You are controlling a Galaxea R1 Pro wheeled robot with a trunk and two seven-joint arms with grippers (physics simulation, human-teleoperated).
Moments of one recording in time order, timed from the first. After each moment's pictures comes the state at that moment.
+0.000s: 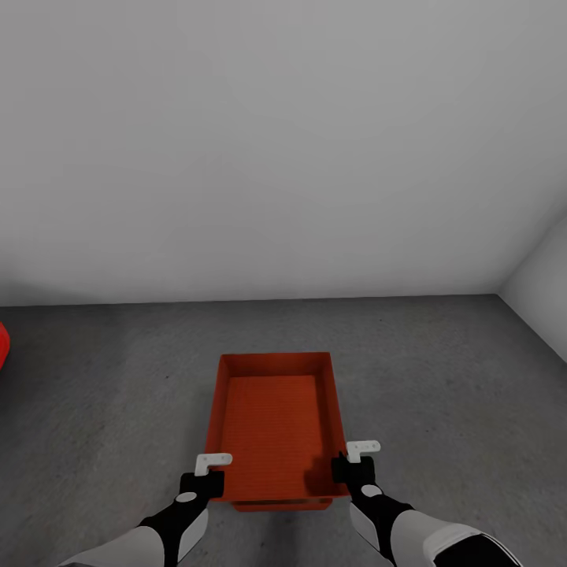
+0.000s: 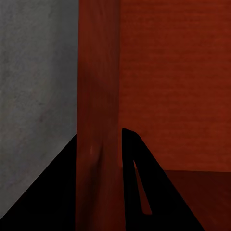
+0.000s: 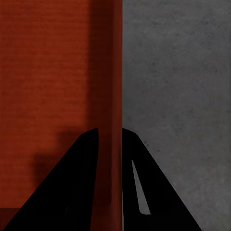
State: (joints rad) left arm -0.65 -0.09 -0.13 -0.10 0.11 -0.15 0.19; right arm -0.72 0.13 0.27 0.01 -0.18 -0.32 -0.16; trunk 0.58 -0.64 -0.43
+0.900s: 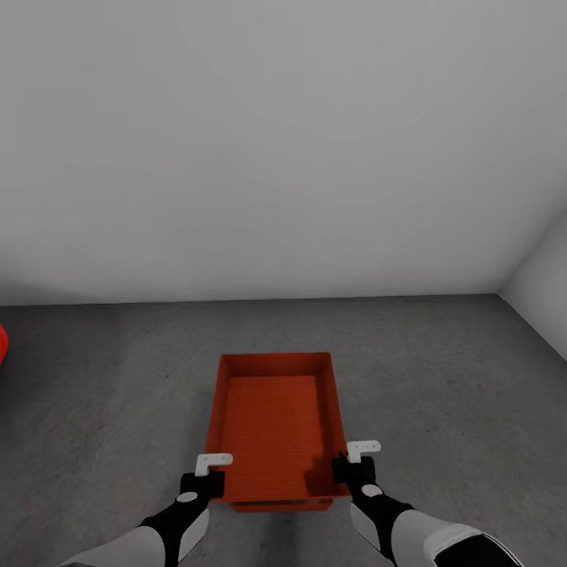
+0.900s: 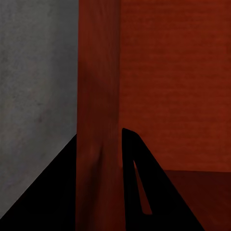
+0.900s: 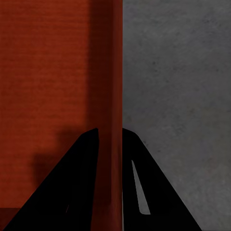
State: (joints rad) left arm -0.65 -0.10 -0.13 -0.10 0.11 -0.15 0.19; right arm -0.72 0.13 0.27 0.01 -0.18 -0.32 -0.16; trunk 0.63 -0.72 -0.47
